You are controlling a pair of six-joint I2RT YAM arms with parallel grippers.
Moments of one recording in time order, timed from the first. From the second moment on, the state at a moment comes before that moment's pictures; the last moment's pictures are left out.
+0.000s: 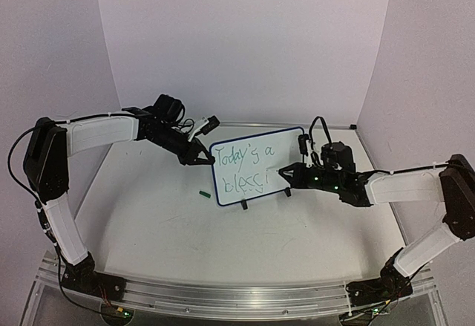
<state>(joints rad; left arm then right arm) -0.56 1.80 1.43 -0.51 0.67 0.29 0.63 1.48 0.70 0.34 -0.17 0.50</state>
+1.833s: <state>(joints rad) -0.56 1.80 1.43 -0.51 0.66 0.29 0.63 1.55 0.68 0.36 -0.10 0.51</state>
